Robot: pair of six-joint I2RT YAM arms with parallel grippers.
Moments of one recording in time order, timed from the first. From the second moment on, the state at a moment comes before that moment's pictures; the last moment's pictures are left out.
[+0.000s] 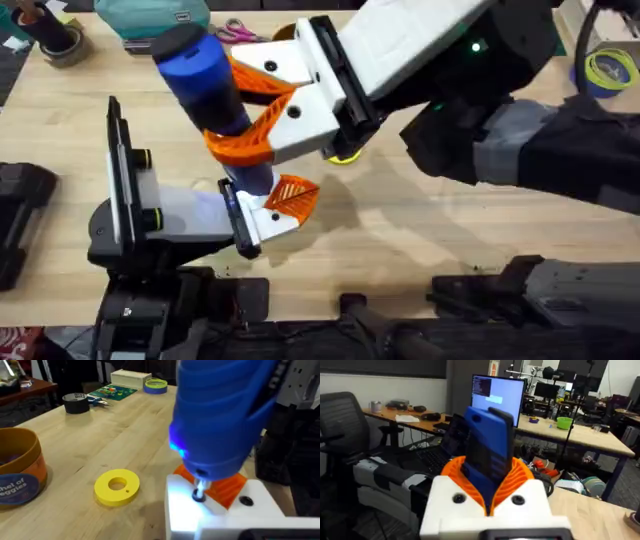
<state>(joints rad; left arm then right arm) -0.03 0.01 0.02 -0.13 1.16 0.07 0.76 1.49 0.85 1.14 -1.14 0.30</state>
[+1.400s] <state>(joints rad) -0.03 0.01 0.02 -0.13 1.16 0.07 0.68 1.38 1.02 1.00 -1.15 0.45</state>
